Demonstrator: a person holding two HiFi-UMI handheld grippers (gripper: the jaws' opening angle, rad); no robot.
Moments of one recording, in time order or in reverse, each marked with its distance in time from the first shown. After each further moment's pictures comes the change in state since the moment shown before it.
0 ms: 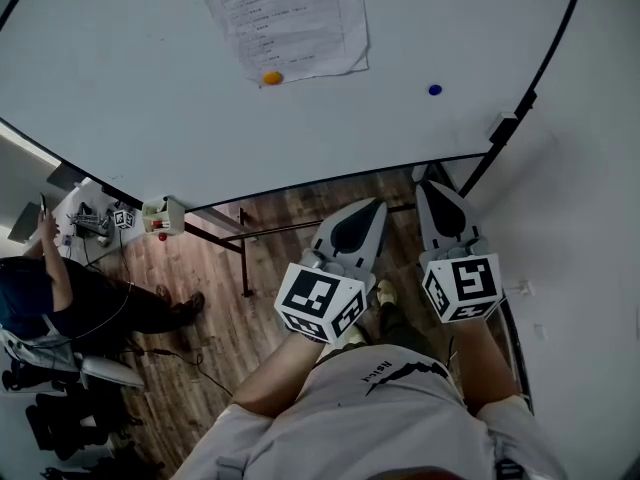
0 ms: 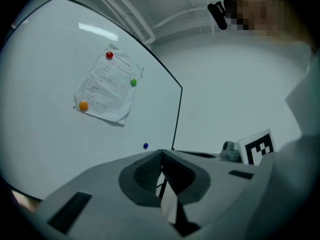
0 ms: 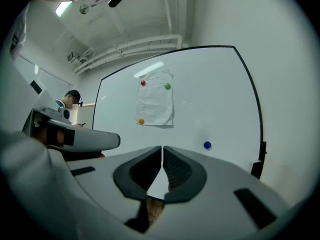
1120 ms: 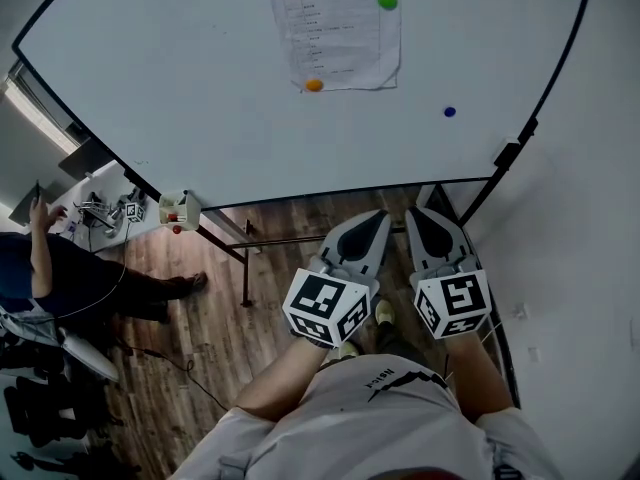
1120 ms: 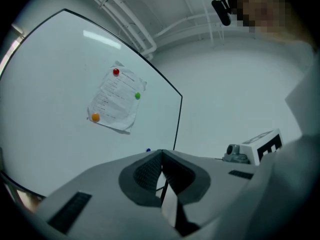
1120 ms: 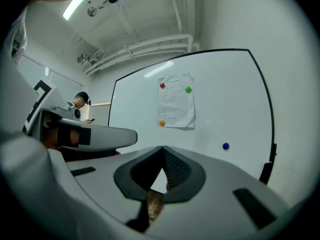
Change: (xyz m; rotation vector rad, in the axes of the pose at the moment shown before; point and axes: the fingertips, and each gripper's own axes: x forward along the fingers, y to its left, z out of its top) left arm -0.053 -0.004 0.018 -0.003 -0.063 0.027; right arm -0.023 0.075 0.010 -0.028 0.011 0.104
